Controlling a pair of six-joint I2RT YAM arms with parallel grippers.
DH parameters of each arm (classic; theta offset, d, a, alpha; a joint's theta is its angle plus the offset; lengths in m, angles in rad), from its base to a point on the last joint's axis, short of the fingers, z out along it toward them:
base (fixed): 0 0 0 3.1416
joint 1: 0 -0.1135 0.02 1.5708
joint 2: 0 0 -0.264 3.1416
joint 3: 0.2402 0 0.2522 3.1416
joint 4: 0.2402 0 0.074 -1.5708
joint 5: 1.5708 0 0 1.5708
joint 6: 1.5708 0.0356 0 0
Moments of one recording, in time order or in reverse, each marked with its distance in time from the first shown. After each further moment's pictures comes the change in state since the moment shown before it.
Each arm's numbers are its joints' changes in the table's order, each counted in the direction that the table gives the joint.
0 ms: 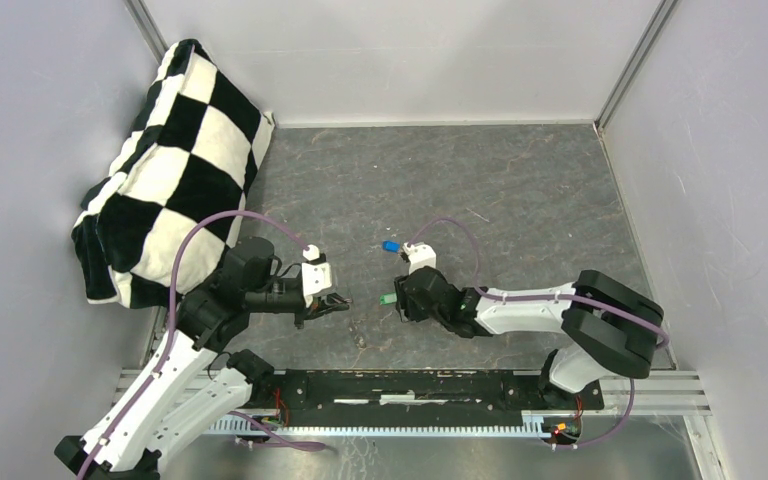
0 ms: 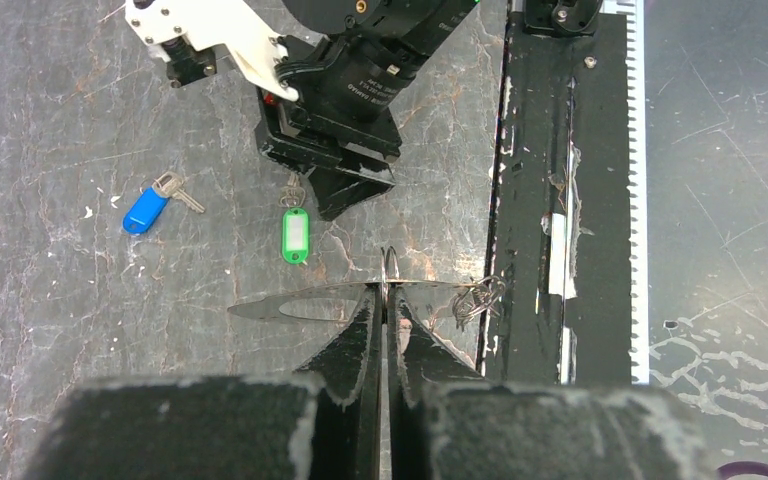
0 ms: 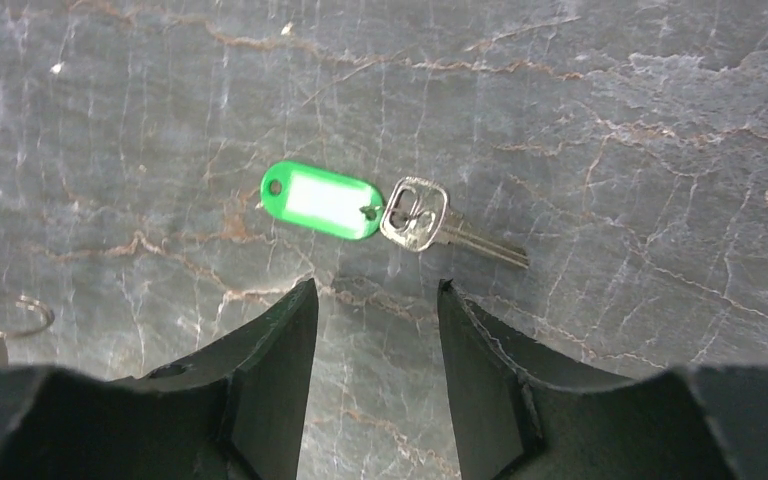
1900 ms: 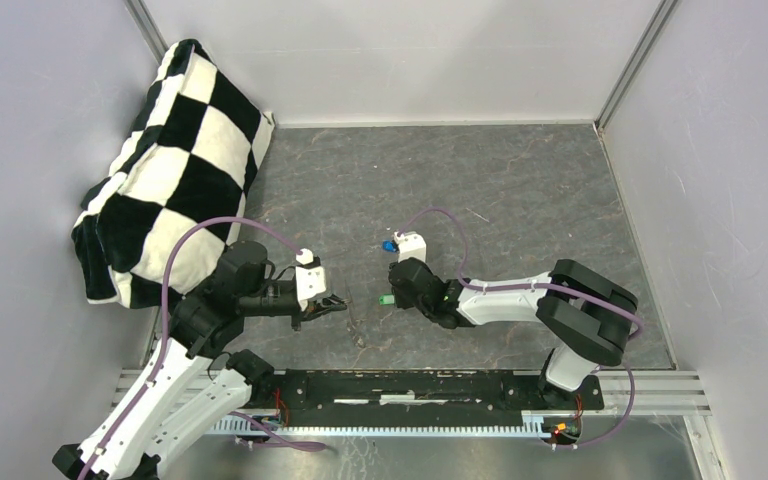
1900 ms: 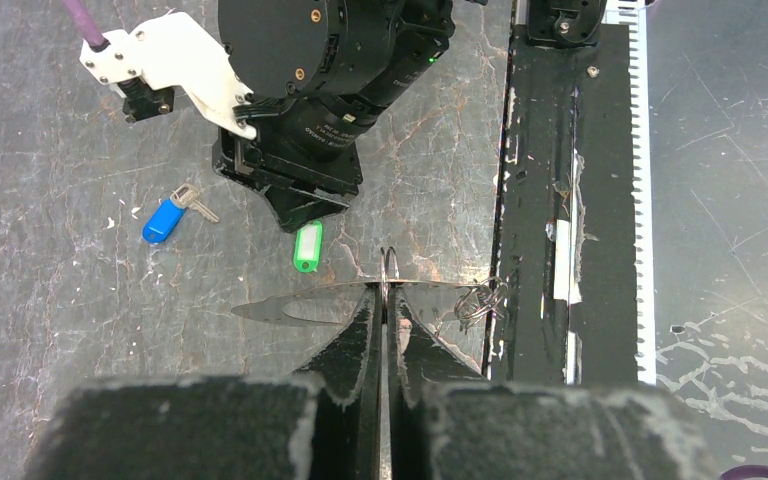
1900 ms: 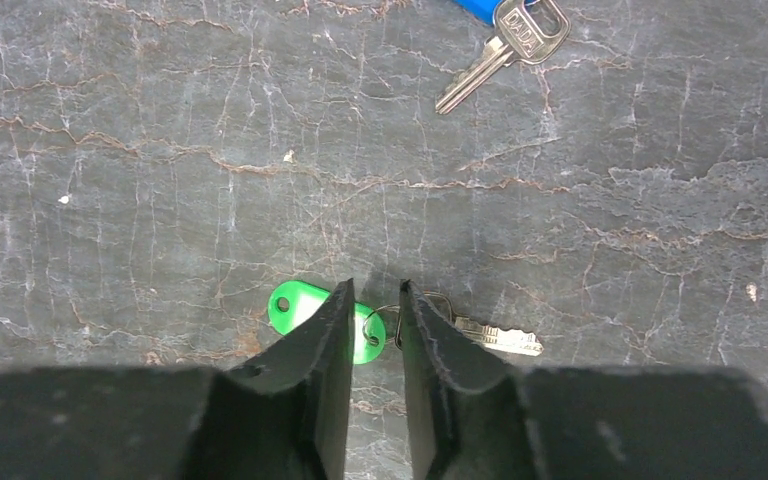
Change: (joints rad) left arm 0.000 -0.042 0.003 0.000 -0.004 0.000; right arm 0.006 0.136 0.131 -0.026 0.117 0.014
